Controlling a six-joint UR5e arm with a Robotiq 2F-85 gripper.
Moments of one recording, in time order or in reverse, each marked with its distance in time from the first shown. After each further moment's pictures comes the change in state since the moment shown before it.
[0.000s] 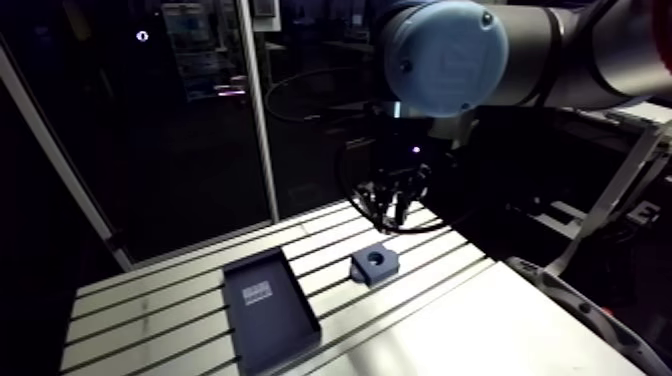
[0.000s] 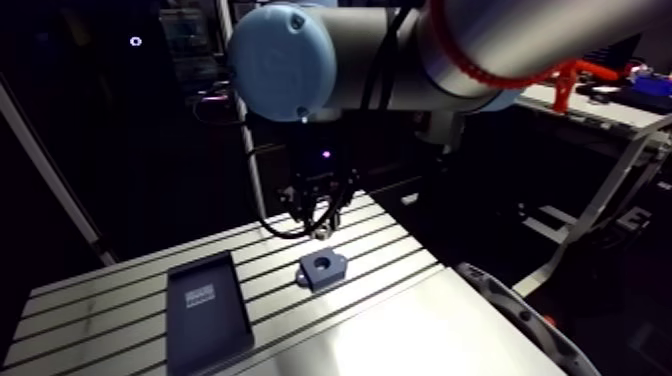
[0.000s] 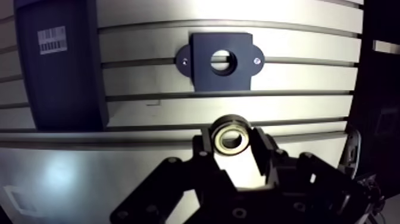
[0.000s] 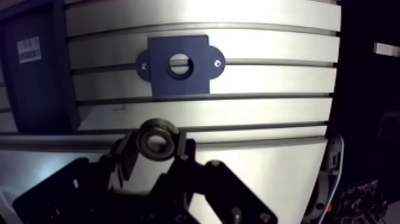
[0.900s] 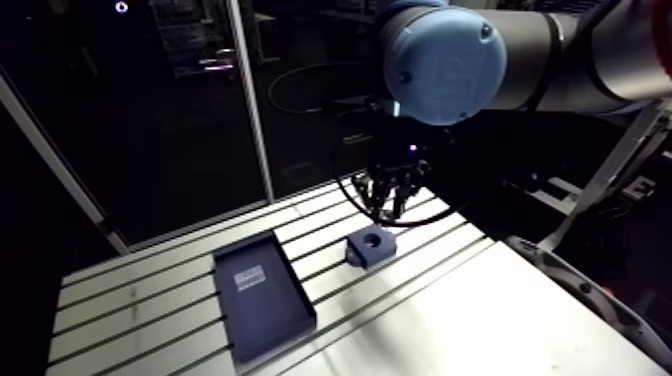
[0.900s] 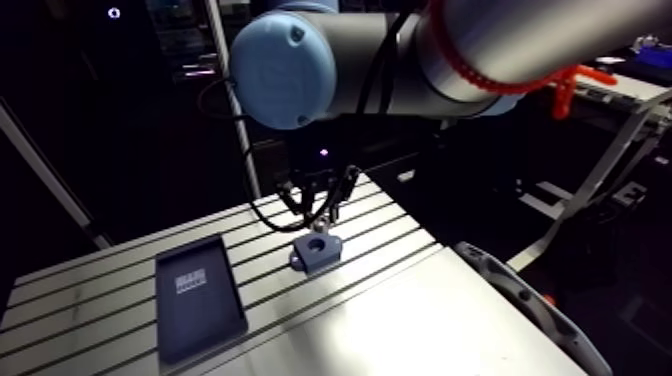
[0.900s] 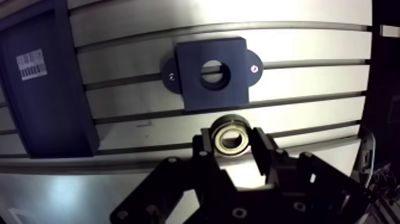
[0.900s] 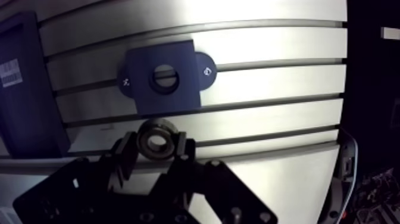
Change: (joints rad) arm -0.013 0.087 0.007 -0.073 0.011 0.063
